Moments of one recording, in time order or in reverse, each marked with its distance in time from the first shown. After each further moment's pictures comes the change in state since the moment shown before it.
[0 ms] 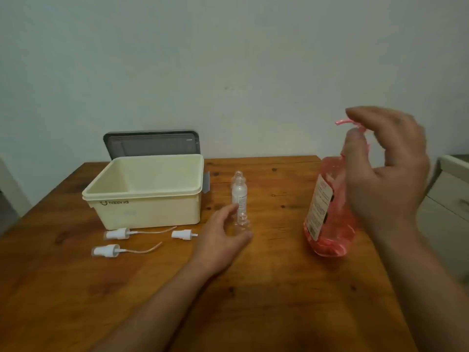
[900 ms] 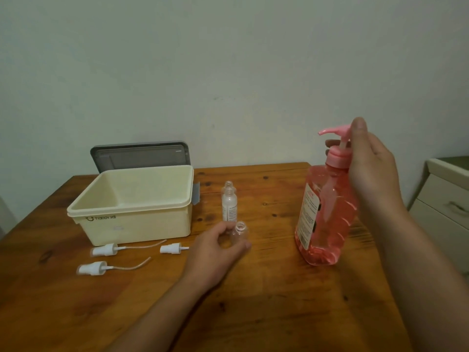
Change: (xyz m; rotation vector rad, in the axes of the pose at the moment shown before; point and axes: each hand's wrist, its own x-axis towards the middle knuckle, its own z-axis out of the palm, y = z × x) left_hand -0.001 0.008 0.005 0.038 -0.006 0.027; right_hand 0.024 0.025 0.001 0.271 -0.153 0.732
